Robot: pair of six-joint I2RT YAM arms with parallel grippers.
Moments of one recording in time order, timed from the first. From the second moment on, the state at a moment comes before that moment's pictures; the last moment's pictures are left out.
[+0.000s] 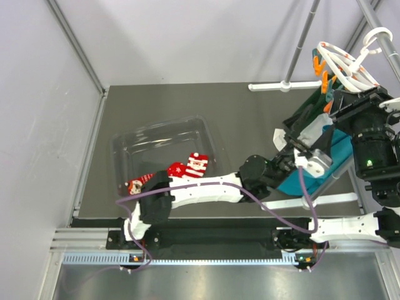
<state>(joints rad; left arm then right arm) -1.38 2.10 1.88 1.03 -0.34 0.89 1.34 0.89 1.61 0.05 1.51 -0.26</state>
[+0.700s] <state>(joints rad) -1.05 1.73 1.88 0.50 0.46 -0.37 1.48 0.77 1.50 0.08 1.51 -0.29</state>
